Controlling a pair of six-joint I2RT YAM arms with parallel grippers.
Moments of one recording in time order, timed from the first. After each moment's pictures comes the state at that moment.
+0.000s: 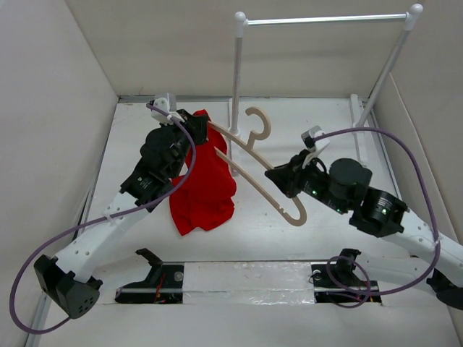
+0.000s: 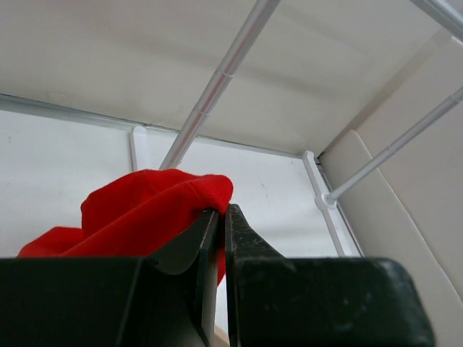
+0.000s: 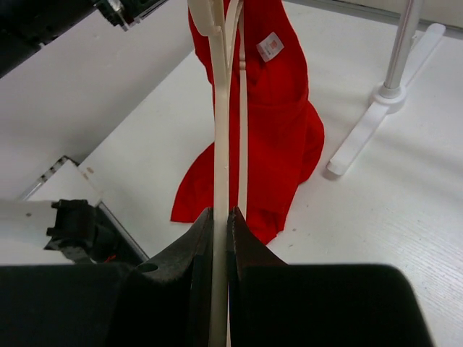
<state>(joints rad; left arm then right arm) -0.64 1.04 1.06 0.01 -0.35 -0.50 1.02 0.91 1.15 -0.38 0.23 0.35</state>
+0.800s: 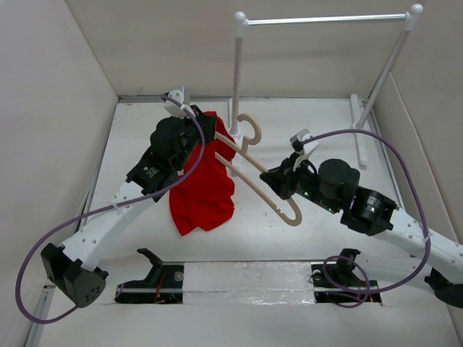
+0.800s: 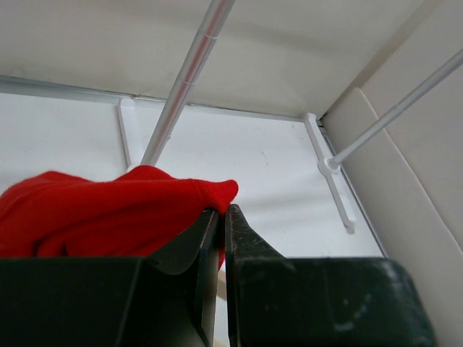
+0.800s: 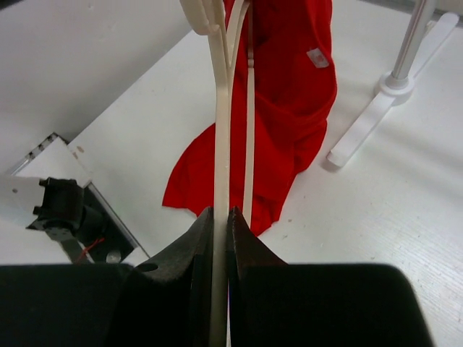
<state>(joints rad) -0.64 1.14 1.17 -0.10 -0.27 -0.49 1.02 0.90 1.09 -0.37 0.16 0.31</state>
